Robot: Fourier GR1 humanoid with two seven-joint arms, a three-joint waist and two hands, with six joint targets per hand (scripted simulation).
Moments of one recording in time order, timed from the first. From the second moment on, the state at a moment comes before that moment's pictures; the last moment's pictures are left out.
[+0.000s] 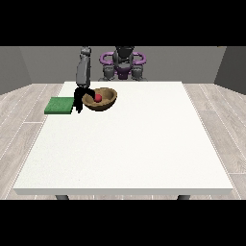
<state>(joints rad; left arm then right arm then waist) -0.73 0.61 0.47 -1.26 0.31 -0.38 0.21 -0.44 -0.14 -0.35 -0.64 -0.25 0.04 -0.53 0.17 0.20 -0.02</state>
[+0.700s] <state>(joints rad) -0.73 0.64 0.50 -1.24 0.36 -0.41 0.22 -0.37 -0.20 -0.29 -0.72 -0.18 -0.17 -0.42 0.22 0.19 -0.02</state>
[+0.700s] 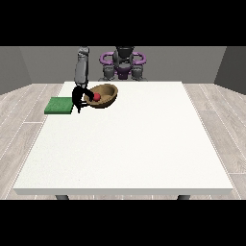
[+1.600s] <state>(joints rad) -0.56 0.73 0.59 -1.03 0.31 -0.46 0.04 -0.48 -0.64 -0.26 -0.79 -0.12 -0.02 0.13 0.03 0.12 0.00</state>
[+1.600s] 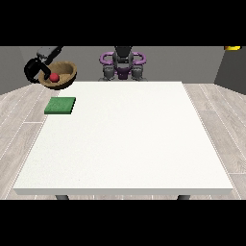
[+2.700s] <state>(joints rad) -0.54 0.80 0.59 -0.99 0.36 -0.49 -0.06 -0.54 -0.61 -0.39 -0.62 -0.20 0.01 0.03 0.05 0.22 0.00</state>
